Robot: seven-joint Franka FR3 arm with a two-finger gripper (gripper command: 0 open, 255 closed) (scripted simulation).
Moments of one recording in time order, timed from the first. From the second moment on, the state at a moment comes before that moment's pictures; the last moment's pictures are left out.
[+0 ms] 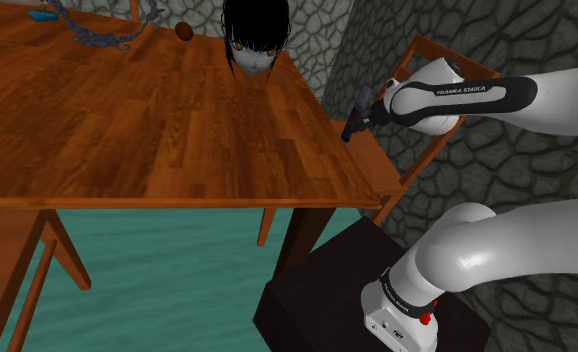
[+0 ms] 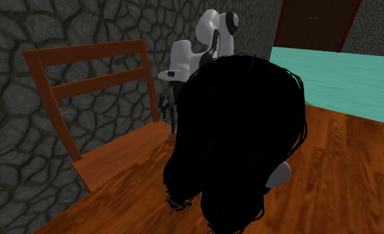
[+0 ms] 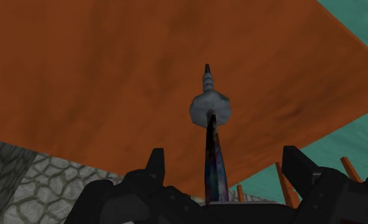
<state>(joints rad) 0.01 -0.60 -0.53 -2.74 -0.09 2.69 -0.47</state>
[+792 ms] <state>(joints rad) 0.06 -0.52 -0.61 -2.79 -0.06 2.84 -0.52</state>
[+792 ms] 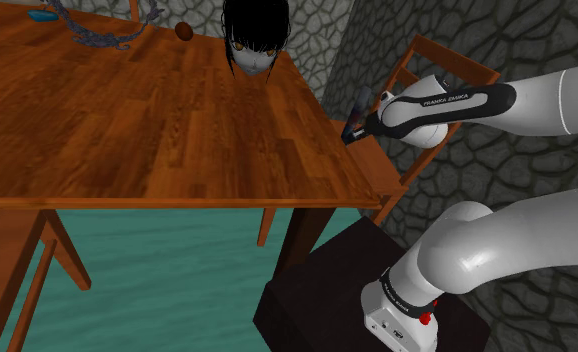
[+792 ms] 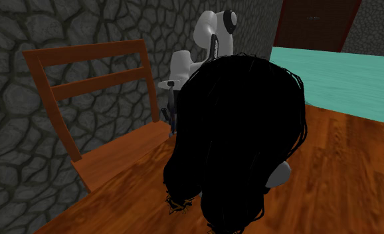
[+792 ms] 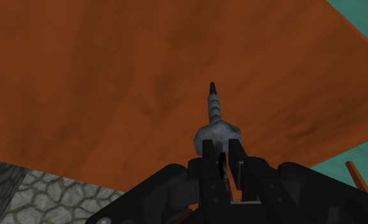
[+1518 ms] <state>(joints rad) 0.03 -0.56 -0.57 -2.76 -0.07 2.77 -0.50</state>
